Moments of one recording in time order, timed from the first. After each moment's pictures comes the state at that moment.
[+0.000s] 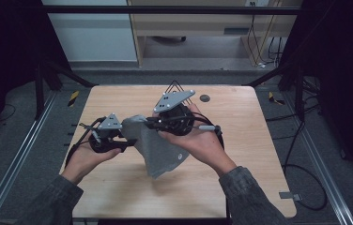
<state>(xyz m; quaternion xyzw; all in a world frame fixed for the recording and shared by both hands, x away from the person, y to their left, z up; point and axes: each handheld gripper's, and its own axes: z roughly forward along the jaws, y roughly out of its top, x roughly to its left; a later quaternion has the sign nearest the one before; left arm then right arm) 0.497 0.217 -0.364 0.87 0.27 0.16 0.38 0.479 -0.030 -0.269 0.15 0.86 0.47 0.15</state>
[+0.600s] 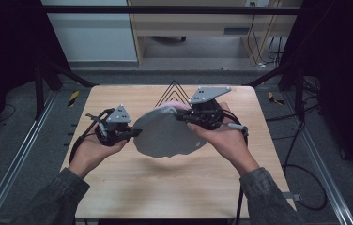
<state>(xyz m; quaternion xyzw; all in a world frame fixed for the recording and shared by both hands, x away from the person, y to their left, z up) 0.492 0.186 -0.317 0.89 0.23 0.19 0.35 0.494 -0.098 -0.275 0.23 0.83 0.48 0.18</state>
